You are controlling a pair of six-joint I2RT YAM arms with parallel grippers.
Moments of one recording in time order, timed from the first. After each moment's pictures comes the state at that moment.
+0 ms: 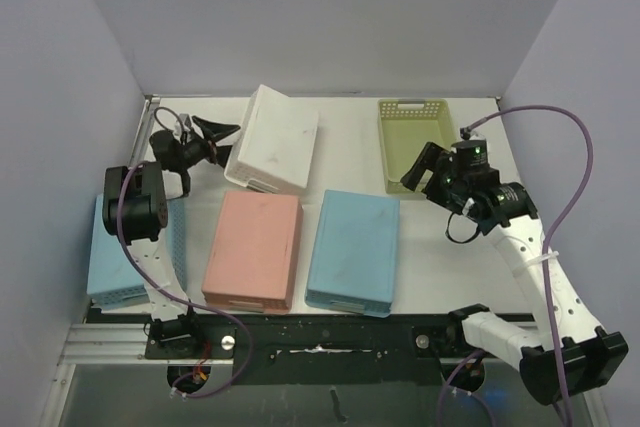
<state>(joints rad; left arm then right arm) 0.14 2.13 1.02 1.07 0.93 -1.65 0.27 1.04 1.07 -0.80 0.02 0.69</state>
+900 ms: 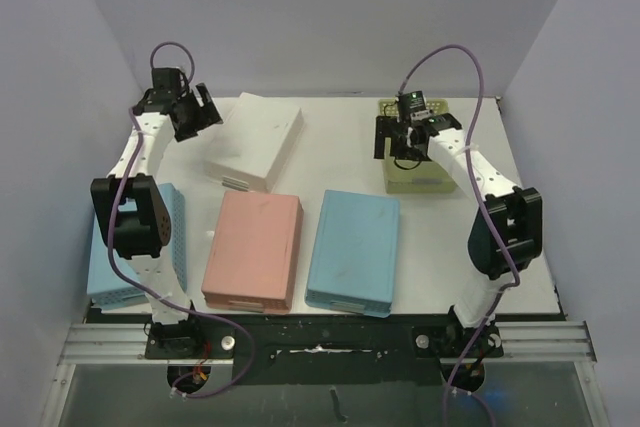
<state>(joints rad) 0.04 1.95 1.72 -0.57 0.14 -0.45 0.29 1.74 1.50 -0.72 0.14 0.28</state>
